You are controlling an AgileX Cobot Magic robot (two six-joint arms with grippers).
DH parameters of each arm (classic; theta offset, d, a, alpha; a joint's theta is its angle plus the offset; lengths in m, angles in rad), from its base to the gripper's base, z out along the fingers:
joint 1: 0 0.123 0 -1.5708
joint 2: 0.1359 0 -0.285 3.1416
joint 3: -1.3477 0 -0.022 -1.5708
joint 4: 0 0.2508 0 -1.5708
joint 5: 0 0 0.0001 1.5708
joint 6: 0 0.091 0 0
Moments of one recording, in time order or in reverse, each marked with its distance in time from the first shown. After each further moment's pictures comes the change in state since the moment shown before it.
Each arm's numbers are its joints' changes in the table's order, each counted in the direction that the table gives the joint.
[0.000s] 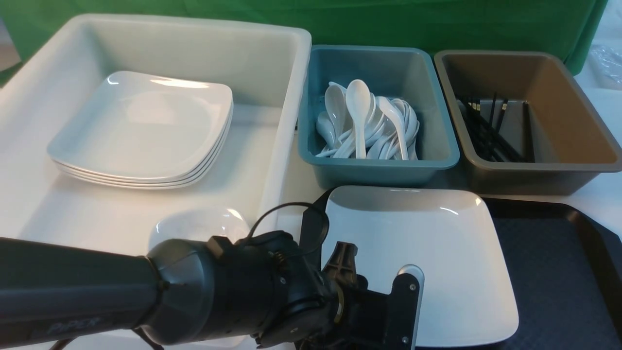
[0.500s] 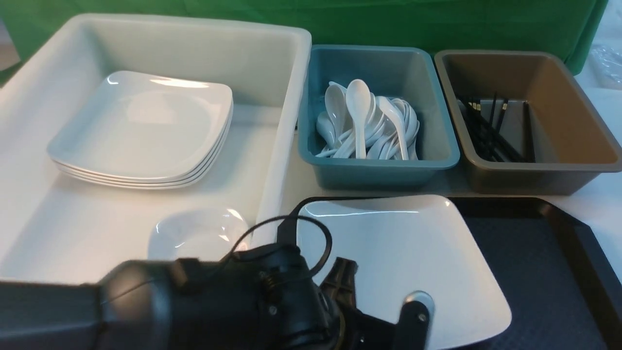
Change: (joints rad) right arm 0.000 0.000 0.000 -0.011 0.000 -0.001; left arm -0.114 -0.145 -0.004 0.043 0.202 -0.031
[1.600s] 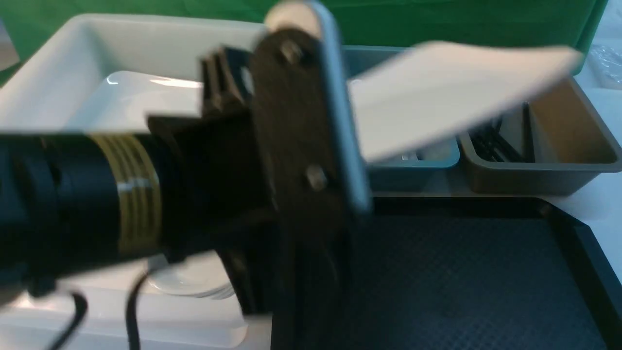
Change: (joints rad) right arm 0.000 -0.001 0.053 -0.430 -0.010 0.271; left arm 0.046 -0.578 0.122 0.233 0.109 -0.413
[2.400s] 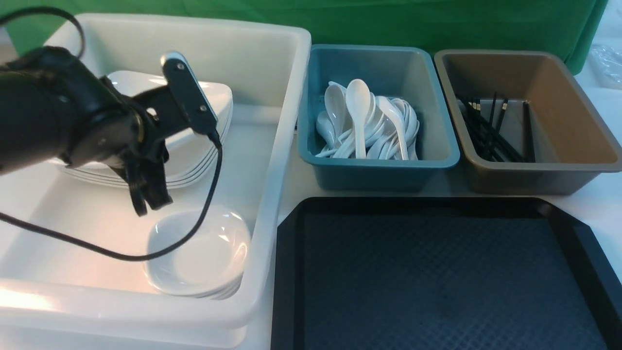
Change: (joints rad) right arm 0.000 0.010 0.000 0.253 -0.390 -0.215; left arm 0.666 0.508 0.010 0.111 -0.046 0.027
